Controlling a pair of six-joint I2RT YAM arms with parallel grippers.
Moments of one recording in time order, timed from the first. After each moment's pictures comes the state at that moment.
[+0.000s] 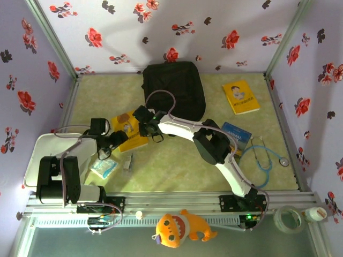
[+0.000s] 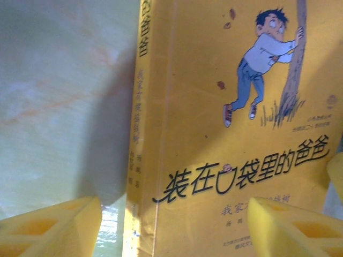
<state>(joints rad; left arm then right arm) -0.06 1.36 0.59 -0.30 0.28 -0.62 0.95 2.31 1.84 -0.62 0.10 0.75</state>
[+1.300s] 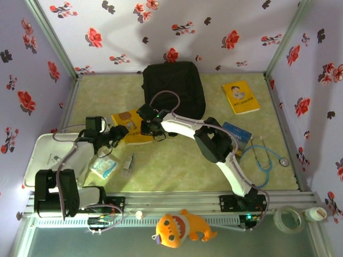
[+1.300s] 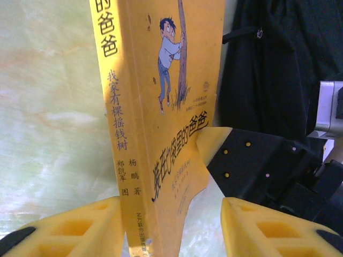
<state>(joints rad) -0.05 1.24 0.58 -0.23 0.52 -0.79 0.92 2.30 1.80 -0.57 -0.02 0.87</state>
